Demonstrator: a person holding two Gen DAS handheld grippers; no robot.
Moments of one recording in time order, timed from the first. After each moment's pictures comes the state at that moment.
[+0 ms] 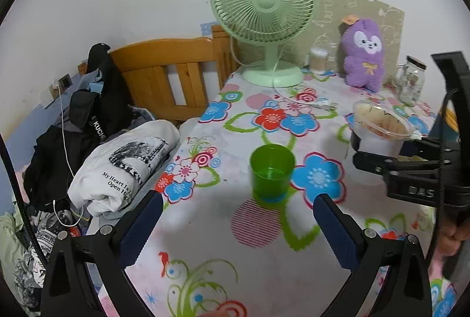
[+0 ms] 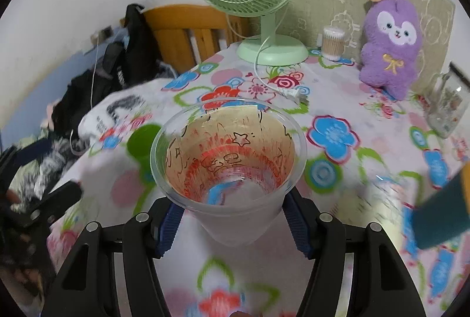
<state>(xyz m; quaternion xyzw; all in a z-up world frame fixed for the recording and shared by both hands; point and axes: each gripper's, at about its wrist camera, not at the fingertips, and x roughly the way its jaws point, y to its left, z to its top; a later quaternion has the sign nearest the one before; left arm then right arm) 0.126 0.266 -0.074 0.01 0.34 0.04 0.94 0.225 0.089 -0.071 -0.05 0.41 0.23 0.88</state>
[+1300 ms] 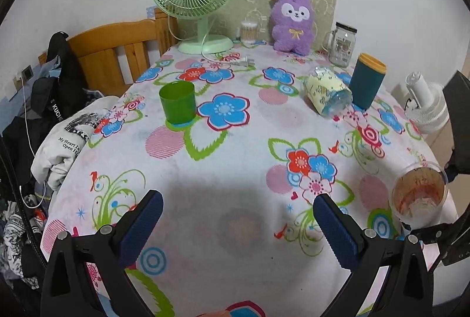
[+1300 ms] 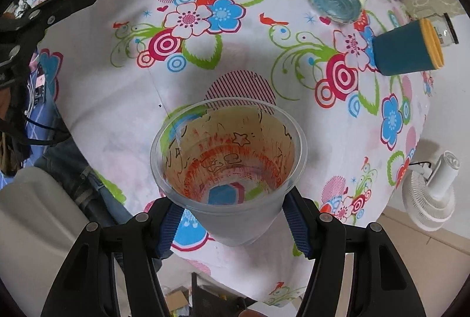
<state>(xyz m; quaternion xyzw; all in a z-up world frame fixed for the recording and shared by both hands) 0.040 0.194 -0.103 0.00 0.38 -0.08 0.92 0.063 0.021 -0.117 -0.31 0.66 0.16 0.67</state>
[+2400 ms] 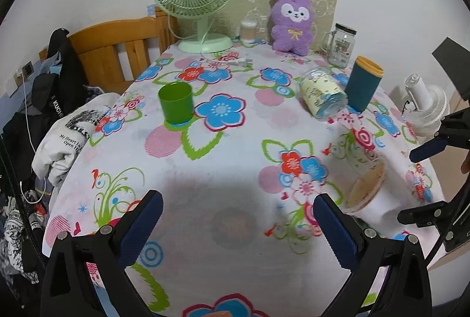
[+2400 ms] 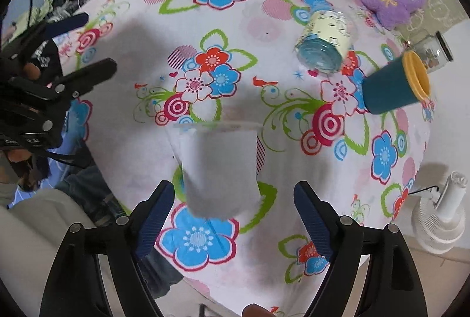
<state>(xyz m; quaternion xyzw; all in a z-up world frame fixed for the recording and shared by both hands) 0.037 0.186 -0.088 -0.01 0.38 -0.08 0.92 0.084 0.014 -0.063 -0.26 0.59 0.23 0.73</state>
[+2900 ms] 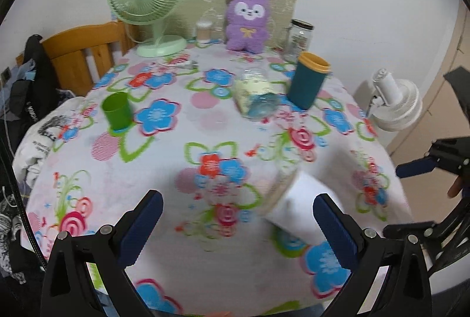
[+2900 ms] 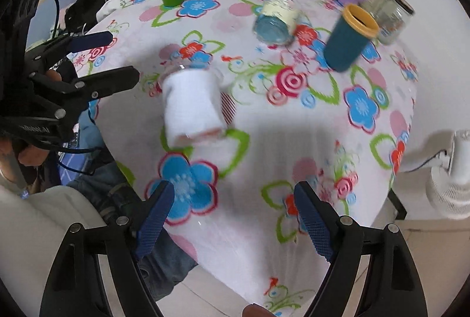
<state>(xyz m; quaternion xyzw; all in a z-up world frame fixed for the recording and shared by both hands) 0.021 0.107 -0.063 -0.02 0.40 -0.14 0.91 0.030 -0.078 -0.046 -0.18 0.56 0.23 0.78</state>
